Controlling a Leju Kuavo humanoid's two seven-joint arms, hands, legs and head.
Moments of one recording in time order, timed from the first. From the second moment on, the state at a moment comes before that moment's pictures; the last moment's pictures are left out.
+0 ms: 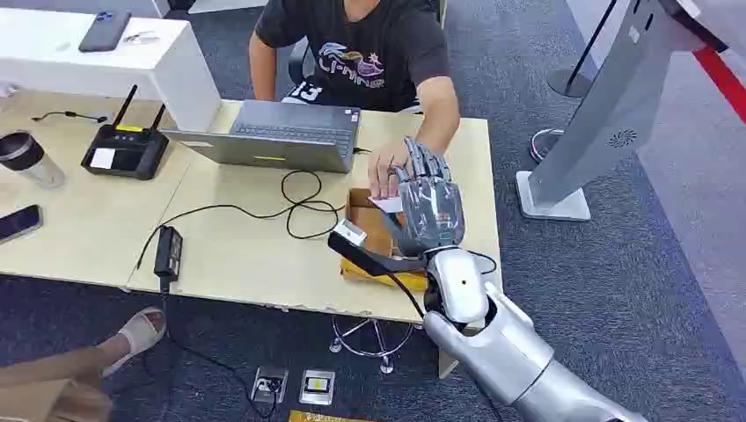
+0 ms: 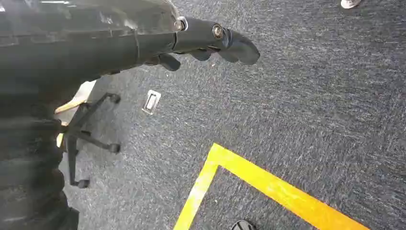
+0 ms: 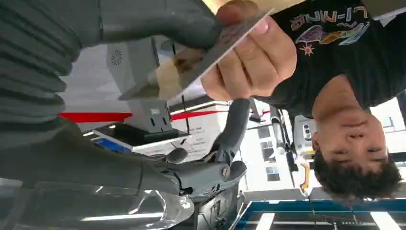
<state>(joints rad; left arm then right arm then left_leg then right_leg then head) -0.13 0.04 -0.74 -0.01 1.04 0.70 -0.06 -0.71 0.03 0.88 -1.07 1.26 -0.40 0.37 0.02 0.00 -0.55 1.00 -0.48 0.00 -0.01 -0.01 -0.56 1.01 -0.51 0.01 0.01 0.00</state>
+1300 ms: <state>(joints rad) -0.13 0.04 -0.74 -0.01 1.04 0.70 -0.09 -0.64 -0.05 0.77 -1.00 1.26 -0.44 0.43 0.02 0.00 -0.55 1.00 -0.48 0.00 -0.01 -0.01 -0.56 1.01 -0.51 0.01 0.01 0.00</state>
